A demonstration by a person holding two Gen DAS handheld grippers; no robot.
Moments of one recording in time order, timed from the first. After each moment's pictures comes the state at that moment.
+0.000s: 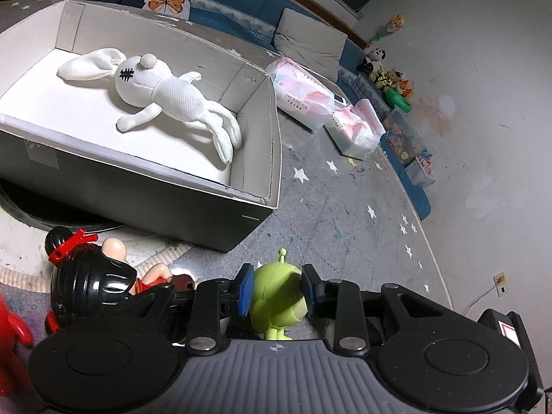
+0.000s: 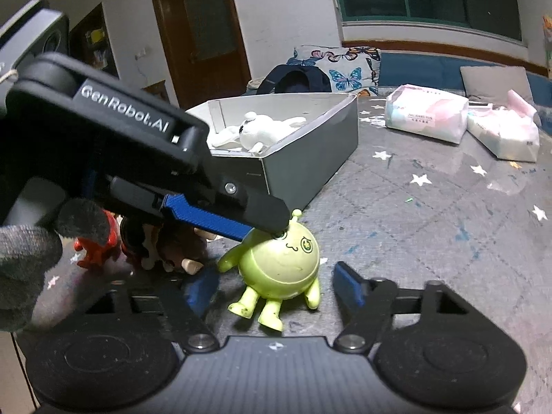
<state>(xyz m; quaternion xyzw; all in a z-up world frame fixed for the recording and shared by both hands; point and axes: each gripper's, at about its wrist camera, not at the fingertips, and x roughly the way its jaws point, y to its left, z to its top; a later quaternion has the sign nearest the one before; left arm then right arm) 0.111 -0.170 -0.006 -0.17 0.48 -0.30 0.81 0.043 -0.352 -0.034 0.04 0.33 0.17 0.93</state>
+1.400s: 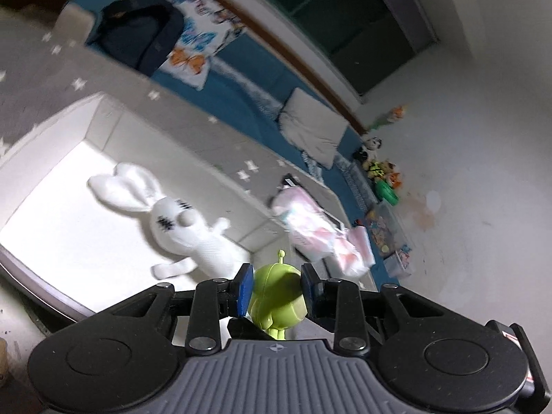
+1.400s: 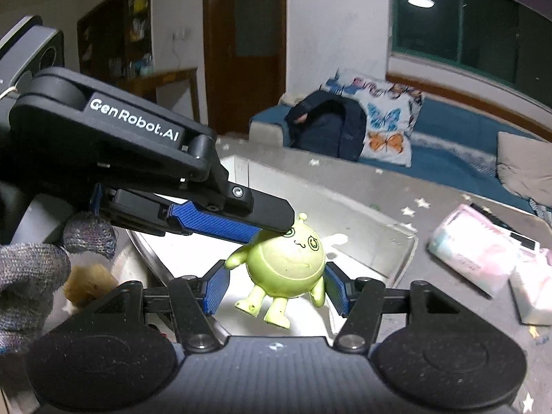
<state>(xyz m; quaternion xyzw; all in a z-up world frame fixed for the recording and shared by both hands) 0.201 -0.096 0.035 -0.30 0.40 -0.27 0.82 0.160 -0.275 0.042 -0.08 0.31 0.21 0.92</state>
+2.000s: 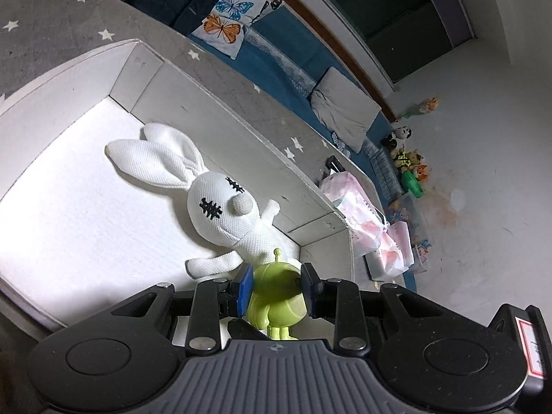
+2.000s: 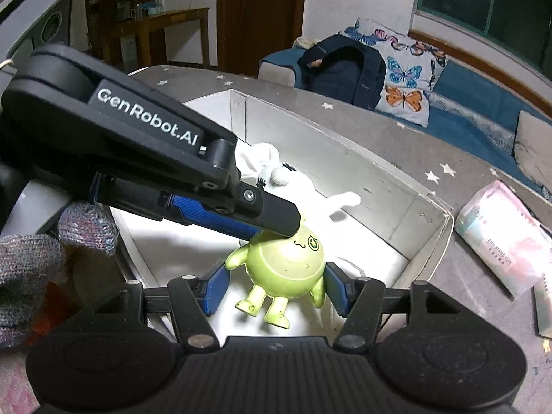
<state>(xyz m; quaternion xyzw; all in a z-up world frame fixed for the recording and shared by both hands) 0.234 -0.098 -0.008 -0.31 0.45 -0.24 0.80 0.206 -0.259 0.003 -0.12 0.40 0.22 0.88</state>
